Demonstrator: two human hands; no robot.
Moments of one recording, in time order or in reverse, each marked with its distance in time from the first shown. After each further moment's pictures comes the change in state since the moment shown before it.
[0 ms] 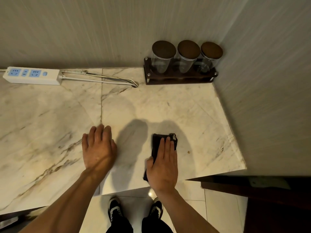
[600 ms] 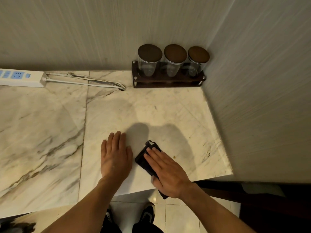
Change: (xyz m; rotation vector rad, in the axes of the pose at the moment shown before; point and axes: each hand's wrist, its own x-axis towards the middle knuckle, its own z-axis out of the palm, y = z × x) left_hand -0.019 0.090 0.040 -0.124 -0.017 0.026; right_hand 0.032 0.097 -0.041 -0.132 -0.351 -0.745
